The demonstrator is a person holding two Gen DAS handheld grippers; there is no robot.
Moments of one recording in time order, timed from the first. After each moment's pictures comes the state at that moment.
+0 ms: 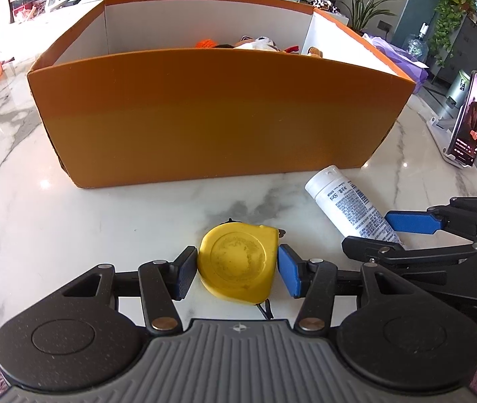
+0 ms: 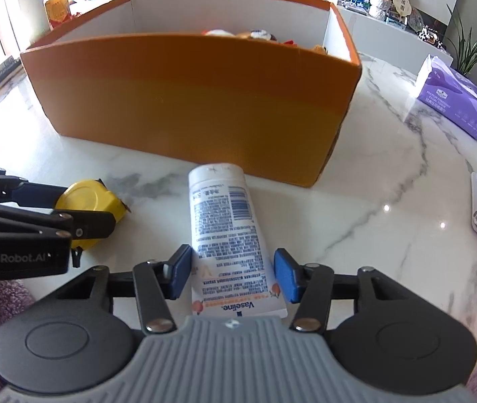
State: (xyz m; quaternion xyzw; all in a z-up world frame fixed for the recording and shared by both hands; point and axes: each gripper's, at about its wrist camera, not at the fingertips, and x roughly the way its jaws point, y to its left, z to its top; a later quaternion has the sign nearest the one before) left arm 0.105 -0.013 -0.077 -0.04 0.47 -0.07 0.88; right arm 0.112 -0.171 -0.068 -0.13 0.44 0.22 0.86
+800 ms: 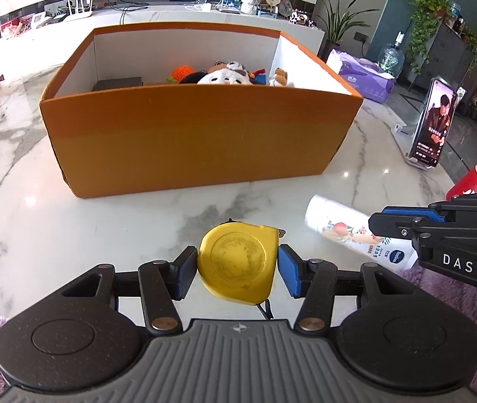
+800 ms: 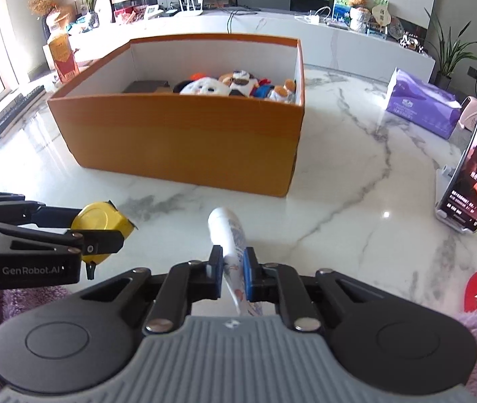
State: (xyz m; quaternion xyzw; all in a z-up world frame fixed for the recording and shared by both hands) left arm 0.075 -0.017 -0.045 -0.04 0.44 -0.10 0.89; right arm 0.086 -0.206 -0.018 -0.09 0.41 0.22 0.88
